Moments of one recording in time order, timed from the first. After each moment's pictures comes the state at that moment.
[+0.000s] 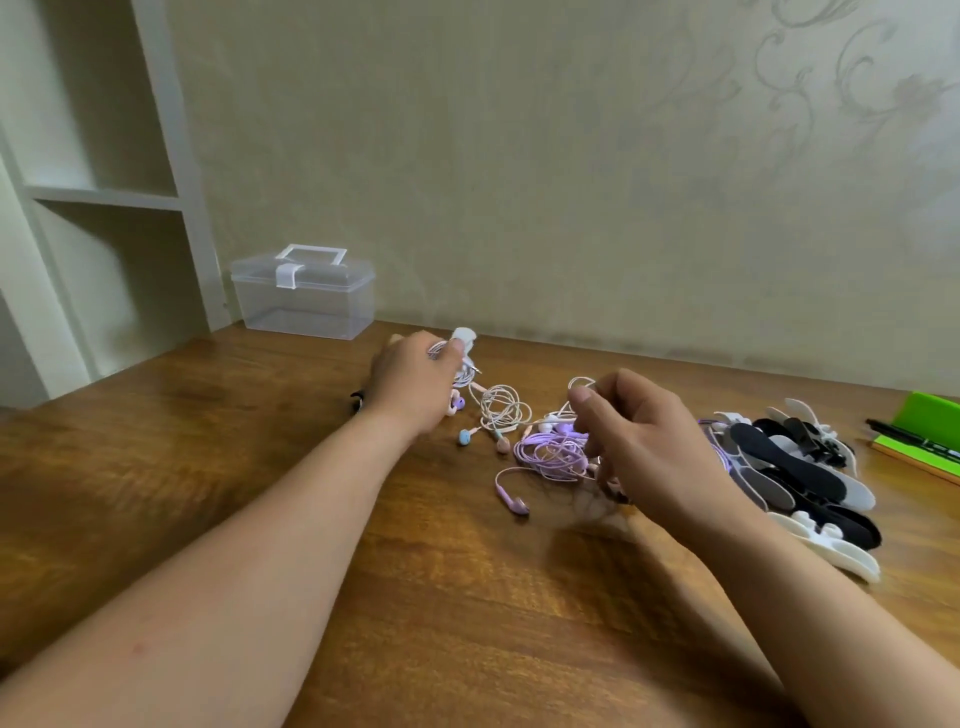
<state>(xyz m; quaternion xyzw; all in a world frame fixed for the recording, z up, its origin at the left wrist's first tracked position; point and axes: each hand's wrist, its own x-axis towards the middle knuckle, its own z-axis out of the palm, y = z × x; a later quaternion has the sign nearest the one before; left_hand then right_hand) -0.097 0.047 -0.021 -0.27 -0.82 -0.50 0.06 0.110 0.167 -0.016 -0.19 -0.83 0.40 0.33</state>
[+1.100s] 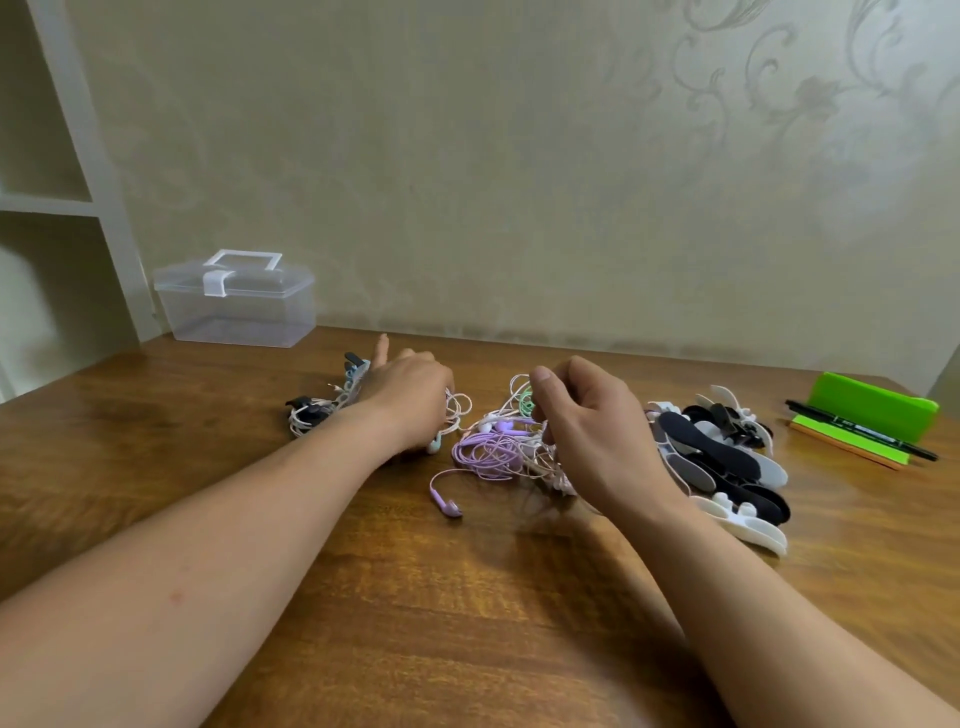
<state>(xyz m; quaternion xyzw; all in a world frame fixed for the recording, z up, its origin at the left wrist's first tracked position) -0.090 0.099 -0.025 -0.45 -0.88 -0.03 0.14 0.110 0.183 -0.018 -0.21 -0.81 0.39 0.39</state>
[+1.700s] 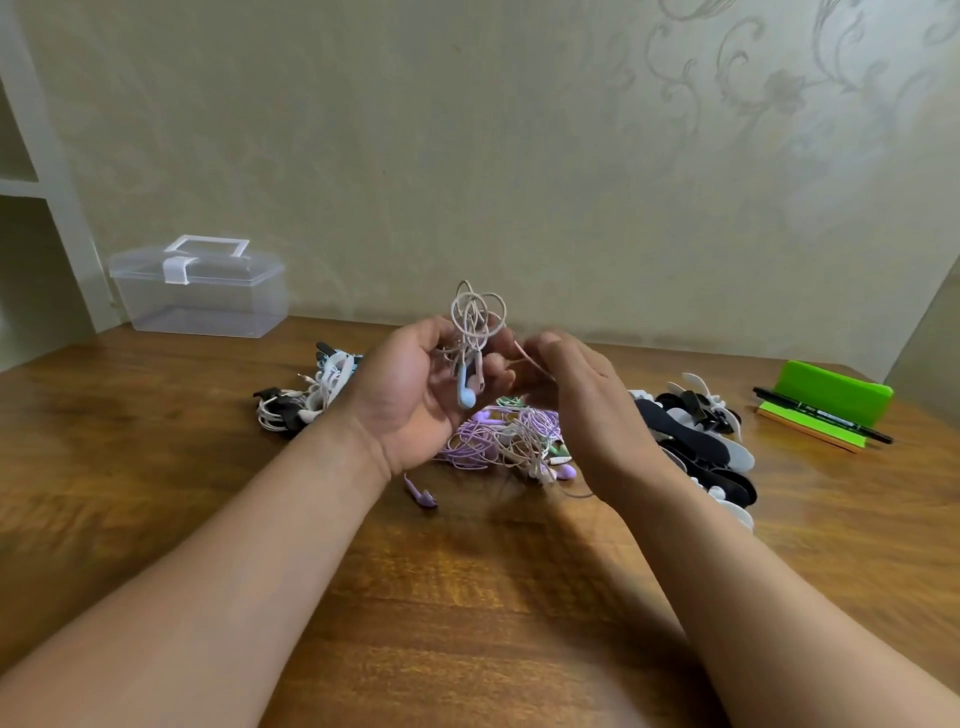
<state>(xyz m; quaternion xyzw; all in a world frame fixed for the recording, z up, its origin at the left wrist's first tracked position) -0.001 0.079 0.012 -0.28 -0.36 -0.77 -0.44 0.120 0.189 -0.005 -0.16 -0.75 0.53 0.36</state>
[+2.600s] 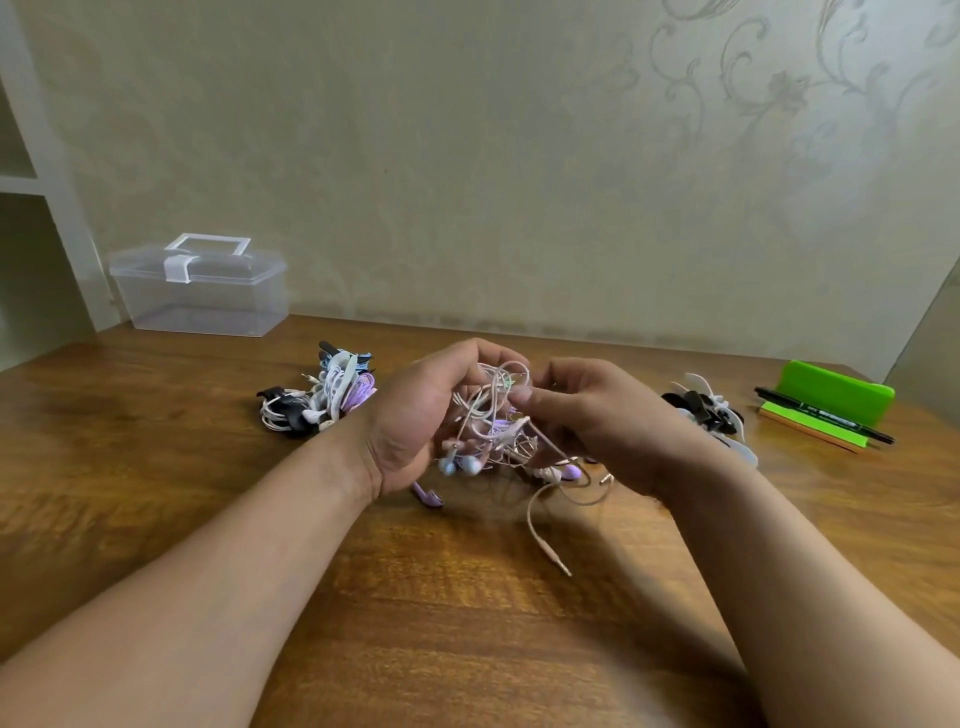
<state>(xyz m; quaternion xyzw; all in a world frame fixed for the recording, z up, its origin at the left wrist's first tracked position) -0.004 0.069 -0.006 -0.39 -0.53 -0.64 -0.38 0.131 0.212 -0.001 -0.14 -0.79 0.58 0.16</state>
